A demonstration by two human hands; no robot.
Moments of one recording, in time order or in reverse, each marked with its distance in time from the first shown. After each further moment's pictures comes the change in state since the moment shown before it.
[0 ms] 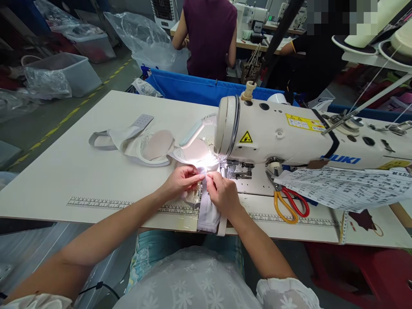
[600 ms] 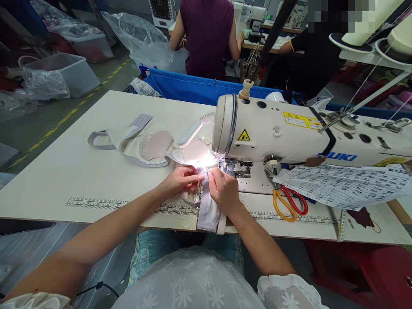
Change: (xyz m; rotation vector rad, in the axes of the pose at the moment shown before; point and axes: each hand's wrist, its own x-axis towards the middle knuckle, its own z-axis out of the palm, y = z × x) left_hand 0.005 -0.004 -0.001 -0.136 -0.082 -0.113; right_hand 0.004 0.005 0.002 -0.230 0.137 -0.112
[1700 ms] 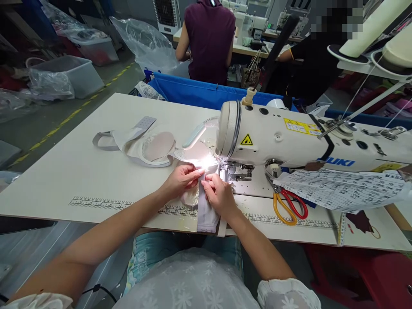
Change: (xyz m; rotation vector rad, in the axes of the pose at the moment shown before) left_hand 0.000 0.003 0.002 -0.013 0.100 0.143; right_hand -0.003 -0.014 -0.002 0.474 -0.227 0.238
